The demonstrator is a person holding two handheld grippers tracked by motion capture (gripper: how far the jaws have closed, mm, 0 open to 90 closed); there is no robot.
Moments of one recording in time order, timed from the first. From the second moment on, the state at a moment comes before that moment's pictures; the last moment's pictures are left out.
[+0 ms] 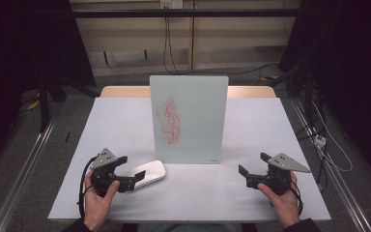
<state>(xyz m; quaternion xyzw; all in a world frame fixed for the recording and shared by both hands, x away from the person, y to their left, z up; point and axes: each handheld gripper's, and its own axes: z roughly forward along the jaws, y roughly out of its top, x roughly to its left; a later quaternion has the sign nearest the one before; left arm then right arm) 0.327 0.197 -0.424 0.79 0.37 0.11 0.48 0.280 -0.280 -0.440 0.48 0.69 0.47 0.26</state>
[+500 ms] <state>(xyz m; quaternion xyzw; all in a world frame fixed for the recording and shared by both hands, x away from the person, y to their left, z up) 0.338 0.193 -0.416 0.82 0.34 0.08 0.45 0.279 -0.277 -0.439 0.47 0.70 0.47 0.26</state>
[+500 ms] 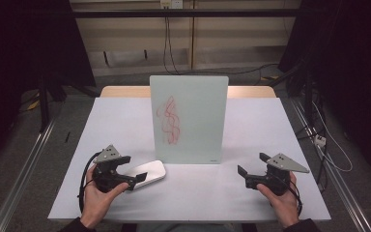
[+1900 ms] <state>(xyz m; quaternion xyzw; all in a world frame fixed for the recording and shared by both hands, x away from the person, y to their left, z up) 0.370 0.154 -0.430 0.92 0.26 0.02 0.30 0.281 -0.275 -0.440 0.47 0.70 0.47 0.25</state>
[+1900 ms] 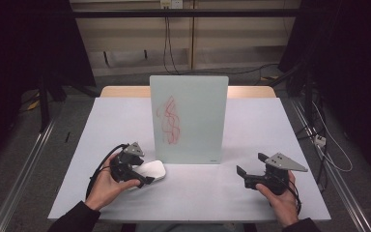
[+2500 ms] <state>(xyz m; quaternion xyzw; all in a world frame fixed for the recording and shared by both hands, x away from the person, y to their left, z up) 0.368 0.150 -0.437 0.94 0.21 0.05 0.26 0.281 -0.275 -0.440 0.47 0.70 0.47 0.25</state>
